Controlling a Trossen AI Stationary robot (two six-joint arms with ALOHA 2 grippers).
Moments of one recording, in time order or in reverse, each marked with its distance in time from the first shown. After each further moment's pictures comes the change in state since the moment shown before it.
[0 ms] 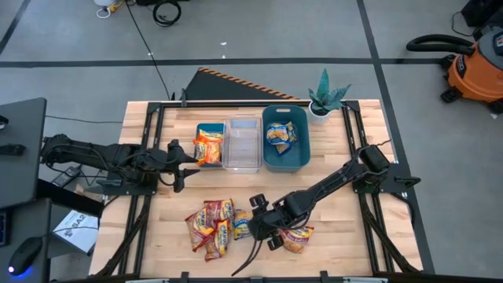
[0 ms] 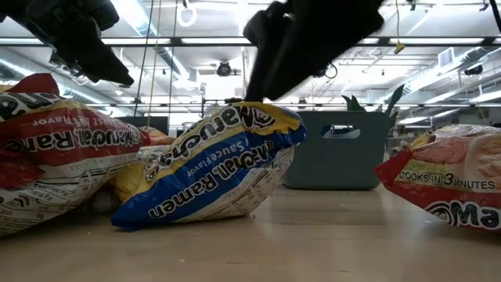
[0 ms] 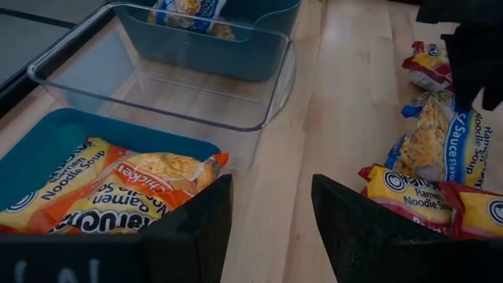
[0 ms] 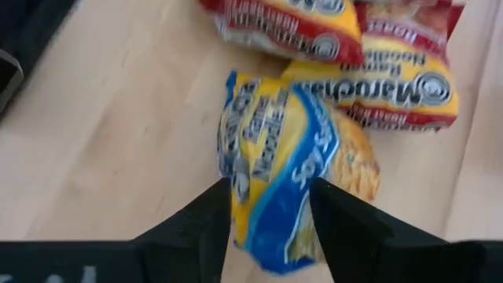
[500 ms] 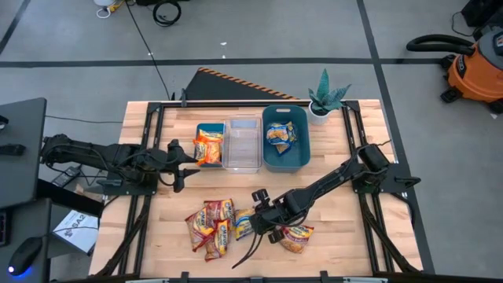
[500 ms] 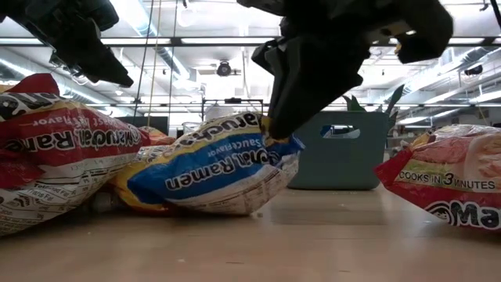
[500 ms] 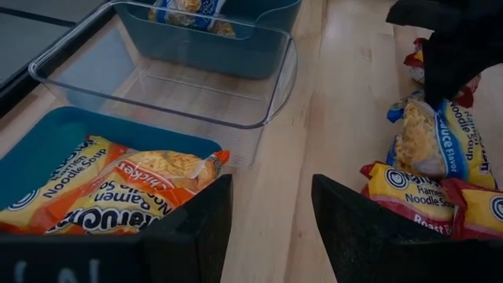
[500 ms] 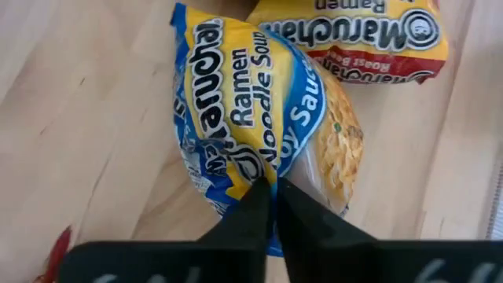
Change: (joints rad) left arm 0.000 0.000 0.000 -0.007 -0.001 0.003; right arm -0.021 -0.001 -0.077 0.012 0.058 -0.019
